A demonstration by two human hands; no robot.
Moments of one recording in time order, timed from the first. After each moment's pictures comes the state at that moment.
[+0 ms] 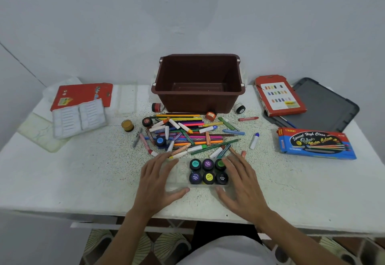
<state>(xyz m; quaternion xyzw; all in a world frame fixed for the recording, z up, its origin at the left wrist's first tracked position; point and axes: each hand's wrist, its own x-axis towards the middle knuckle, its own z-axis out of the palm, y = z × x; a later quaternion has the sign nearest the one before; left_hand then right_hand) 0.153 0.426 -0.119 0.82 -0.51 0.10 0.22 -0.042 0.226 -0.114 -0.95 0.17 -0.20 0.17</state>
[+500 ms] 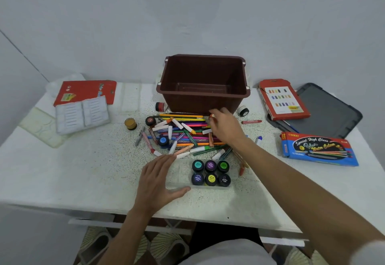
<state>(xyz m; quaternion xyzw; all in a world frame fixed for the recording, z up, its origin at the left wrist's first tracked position) 0.154 0.426 -0.114 0.84 -0.47 0.07 0.25 0.118 0.147 -0.054 -0.94 0.23 -0.13 0.20</state>
